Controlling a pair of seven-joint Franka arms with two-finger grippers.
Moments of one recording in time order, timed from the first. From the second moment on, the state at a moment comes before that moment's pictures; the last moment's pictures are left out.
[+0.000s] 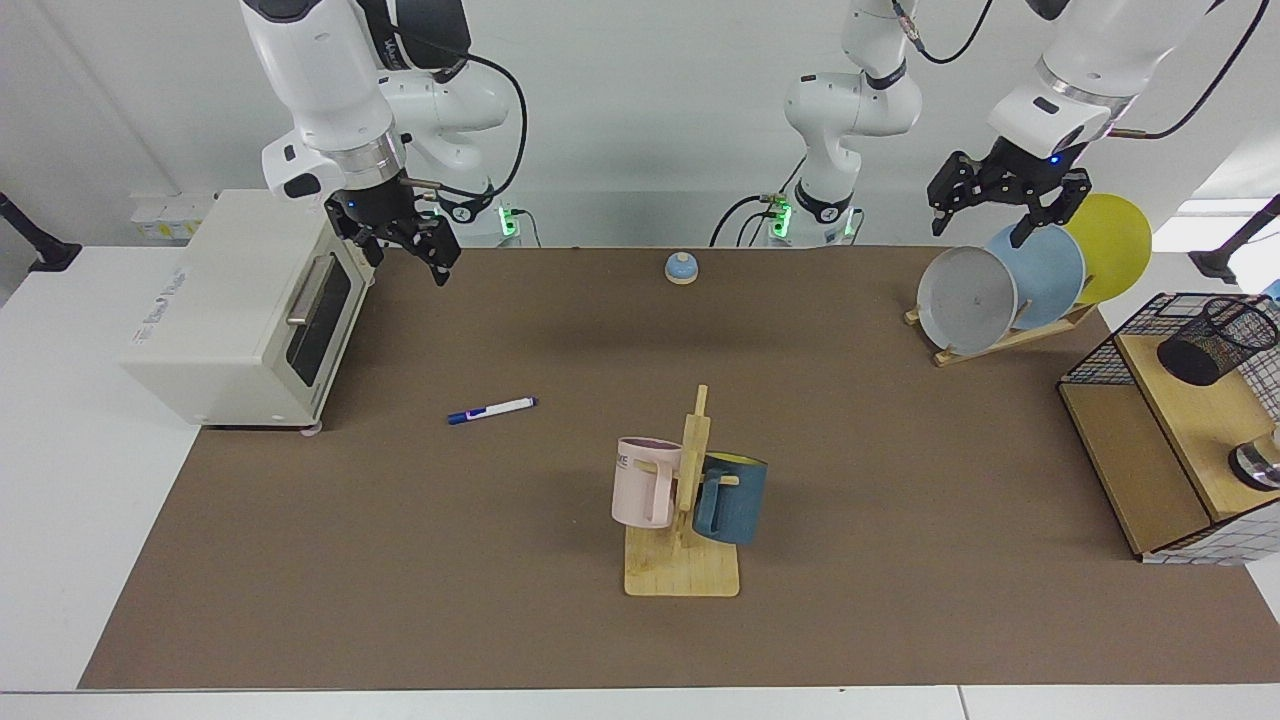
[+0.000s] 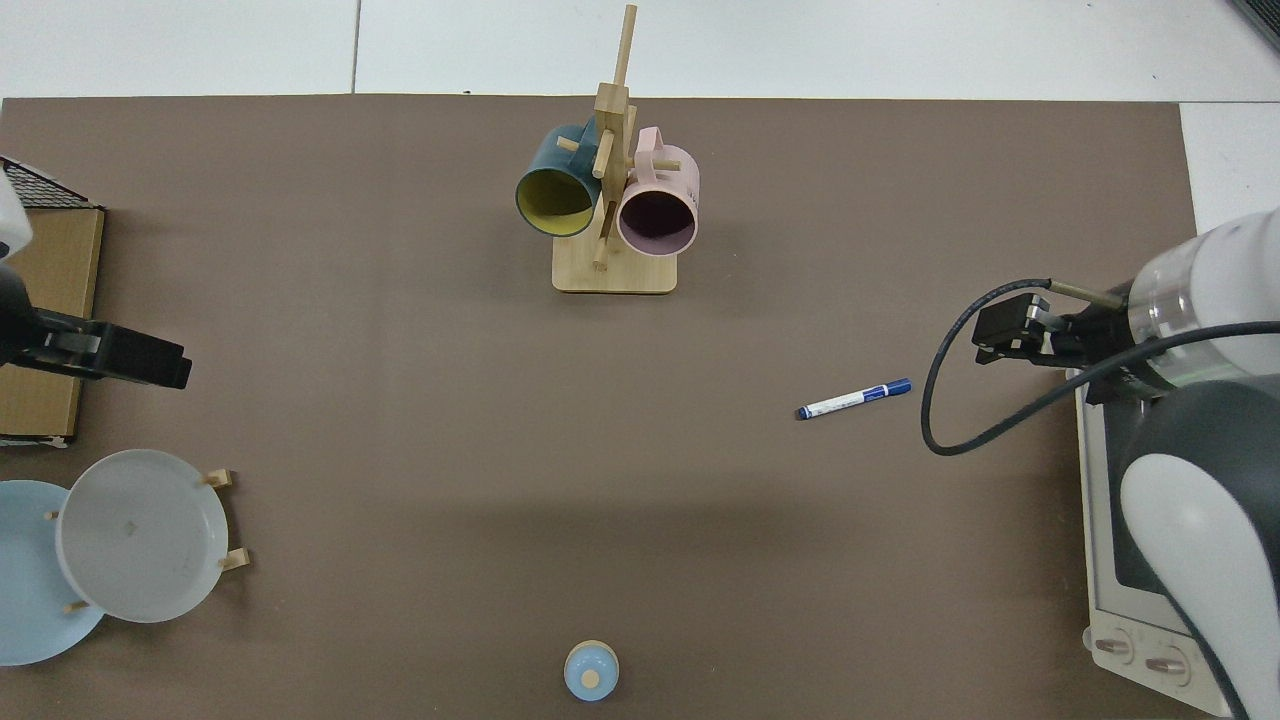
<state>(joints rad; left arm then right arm) -0.14 0.02 0.07 -1.42 -0.04 1.40 0.14 0.09 -0.03 0.04 -1.68 0.00 1.61 0.55</state>
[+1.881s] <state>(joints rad) -0.14 -0.01 0.07 -1.46 -0.04 1.39 0.14 0.12 0.12 0.05 -2.23 0.02 2.47 1.43</state>
